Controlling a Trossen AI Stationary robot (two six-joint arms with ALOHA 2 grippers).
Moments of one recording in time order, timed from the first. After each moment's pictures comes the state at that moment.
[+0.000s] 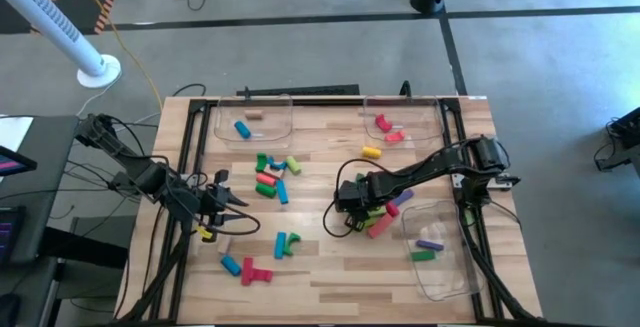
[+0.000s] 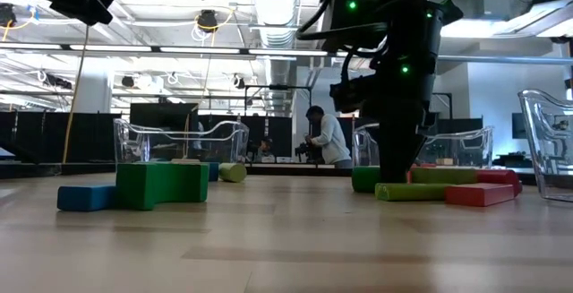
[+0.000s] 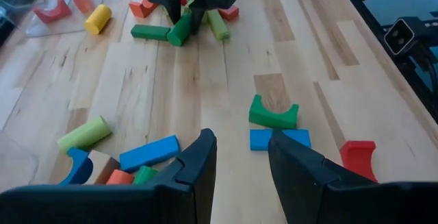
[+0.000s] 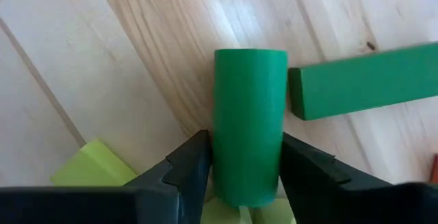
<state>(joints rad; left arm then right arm) -0.63 0.72 0.66 -0.56 -0.51 -0.28 0.13 1.87 1.15 -0.70 0.16 0.59</state>
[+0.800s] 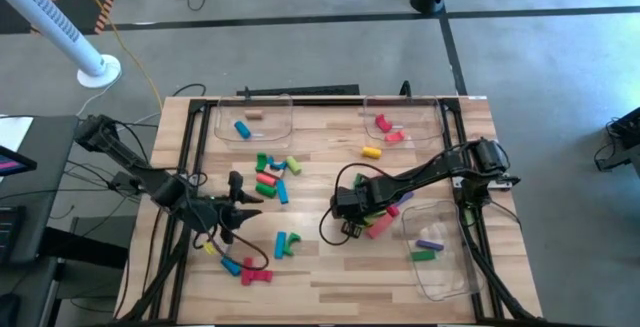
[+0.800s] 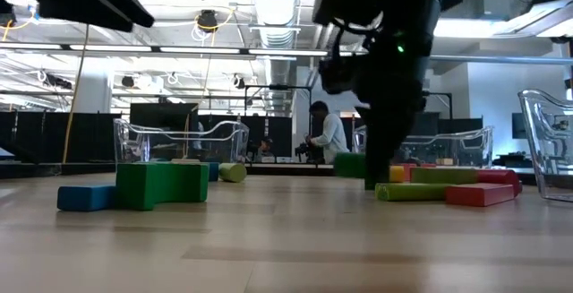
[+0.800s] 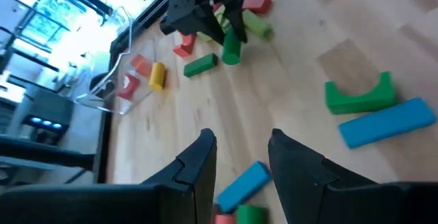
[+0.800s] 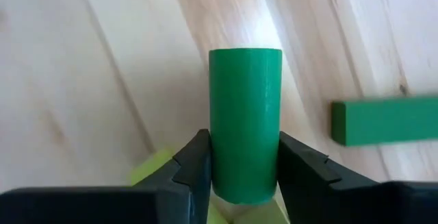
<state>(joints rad) -0.60 0.93 0.66 -0.37 -0.71 0.28 0.18 1.87 1.22 -0.67 0.15 0.53</state>
